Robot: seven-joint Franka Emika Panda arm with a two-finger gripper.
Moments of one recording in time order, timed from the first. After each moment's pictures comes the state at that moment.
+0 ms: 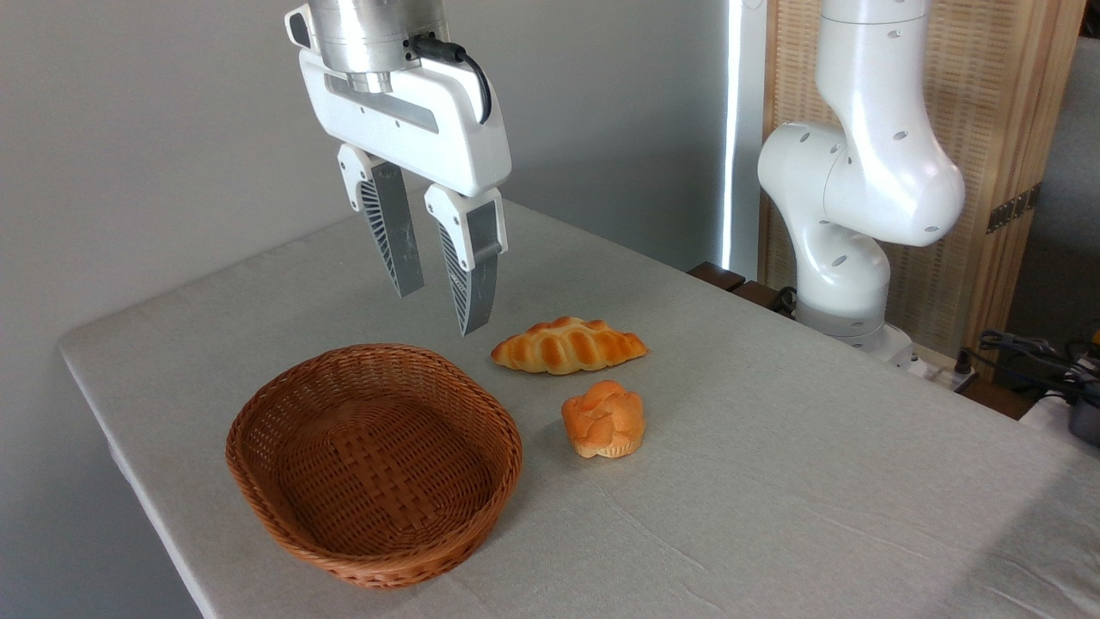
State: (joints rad) arm -0.05 -0.01 0.02 -1.61 -0.04 1.61 0.69
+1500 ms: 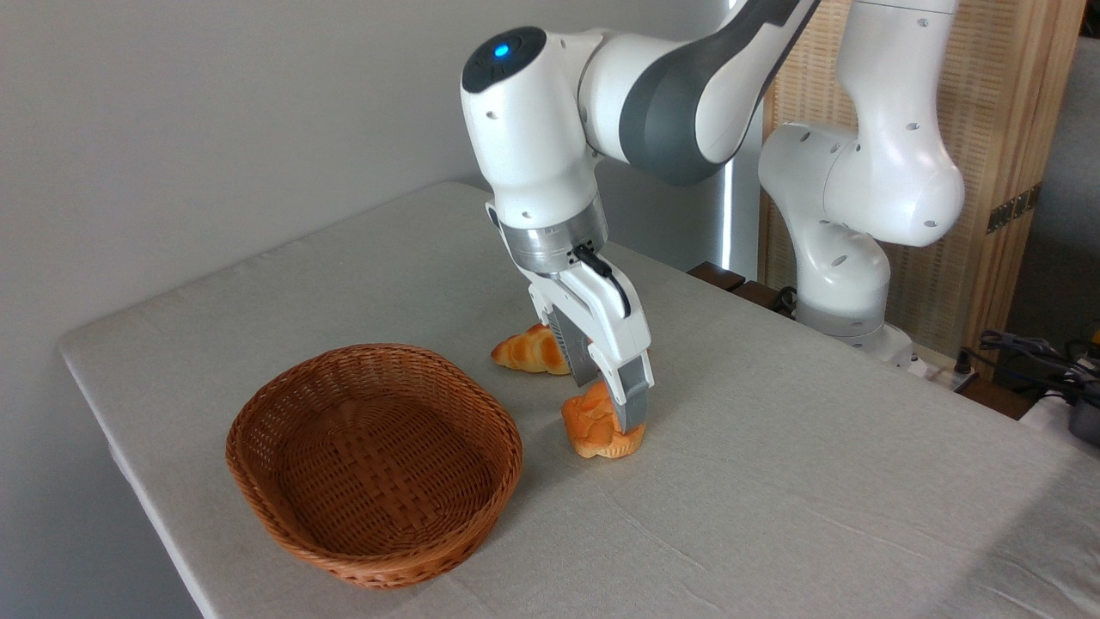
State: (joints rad) arm -0.07 -0.28 0.04 -2.36 0.00 1.91 0.96
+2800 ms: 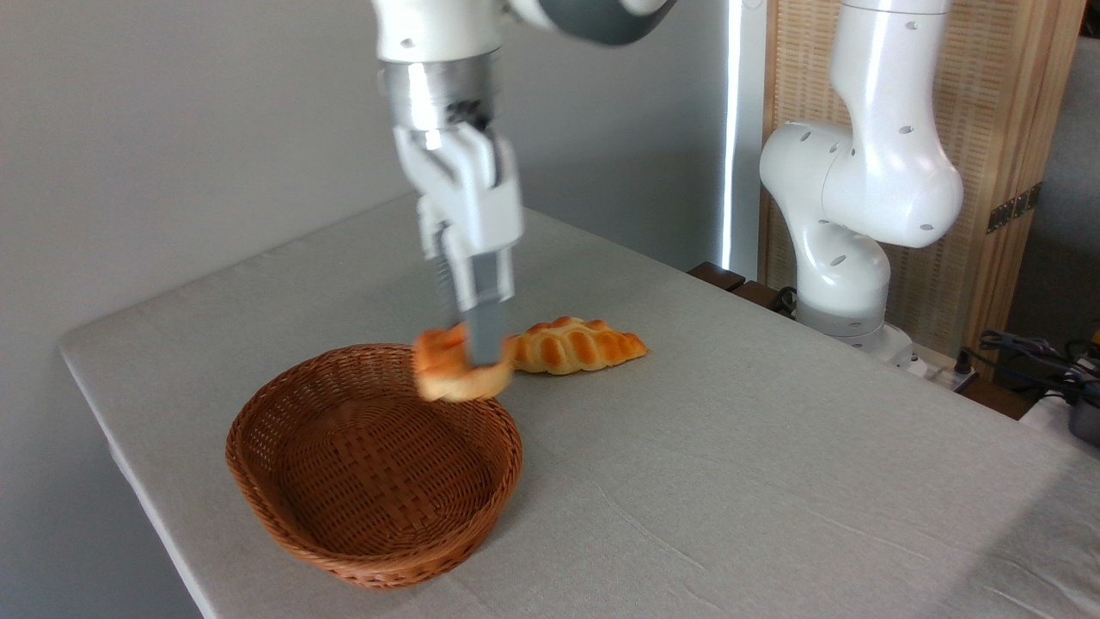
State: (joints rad) arm -0.10 -0.16 0.04 -1.95 0.02 1.92 0.98
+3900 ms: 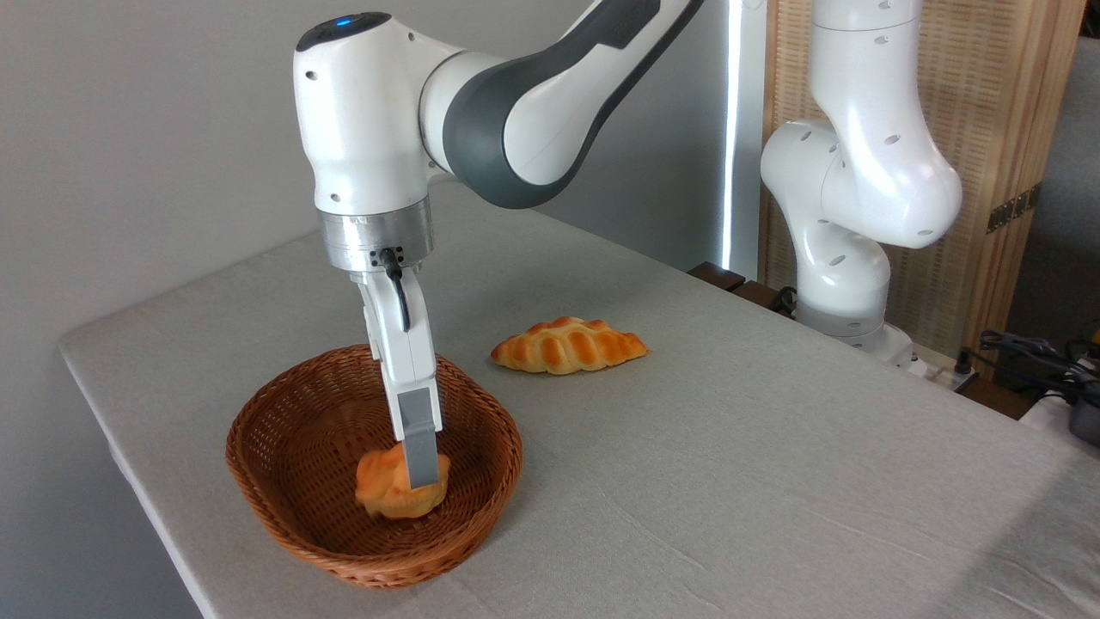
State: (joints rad) arm -0.13 0.06 0.01 -1.95 0.06 2.13 0.98
